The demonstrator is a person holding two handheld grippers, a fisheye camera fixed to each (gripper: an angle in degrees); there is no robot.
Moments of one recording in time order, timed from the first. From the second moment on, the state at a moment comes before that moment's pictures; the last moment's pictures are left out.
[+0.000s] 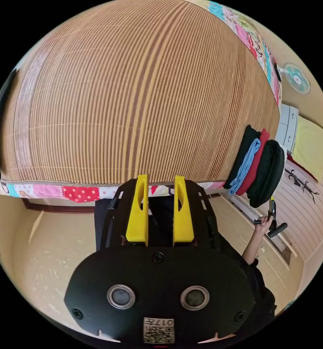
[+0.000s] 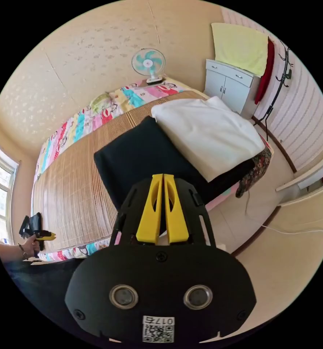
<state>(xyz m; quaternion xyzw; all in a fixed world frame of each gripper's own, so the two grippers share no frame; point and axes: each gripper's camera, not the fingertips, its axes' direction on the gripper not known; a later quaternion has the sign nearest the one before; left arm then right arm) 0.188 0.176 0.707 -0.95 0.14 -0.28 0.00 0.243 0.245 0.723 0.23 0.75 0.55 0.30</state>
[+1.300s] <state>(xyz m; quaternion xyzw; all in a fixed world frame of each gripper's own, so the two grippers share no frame) -0.296 0.086 0.673 -0.78 -0.34 -0.50 0.16 0.188 0.483 1.061 0.66 0.37 0.65 0.09</state>
